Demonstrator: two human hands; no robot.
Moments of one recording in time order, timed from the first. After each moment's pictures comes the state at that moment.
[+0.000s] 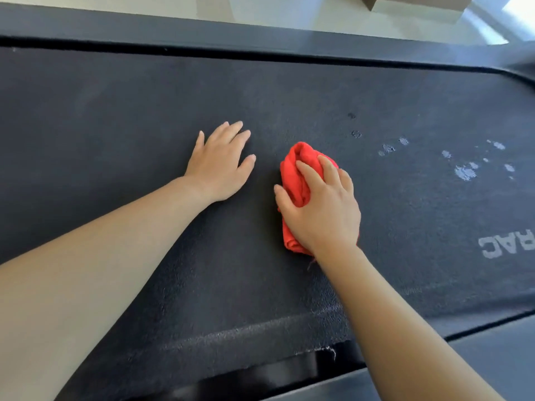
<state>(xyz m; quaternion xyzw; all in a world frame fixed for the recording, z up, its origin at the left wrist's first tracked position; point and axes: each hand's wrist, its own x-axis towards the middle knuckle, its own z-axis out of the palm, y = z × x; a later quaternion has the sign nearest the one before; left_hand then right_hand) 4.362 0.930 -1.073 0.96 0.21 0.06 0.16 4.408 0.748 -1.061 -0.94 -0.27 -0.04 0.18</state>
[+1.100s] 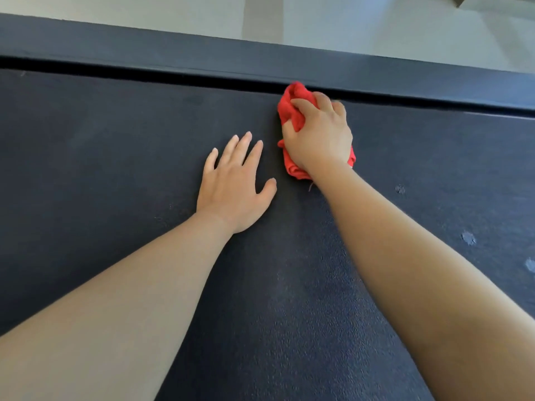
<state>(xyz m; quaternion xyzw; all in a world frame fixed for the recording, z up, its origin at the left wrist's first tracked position) 4.454 0.975 -1.078 0.93 0.34 0.05 0.11 4.615 0.940 -1.064 -0.90 -0.38 -0.03 0.20</state>
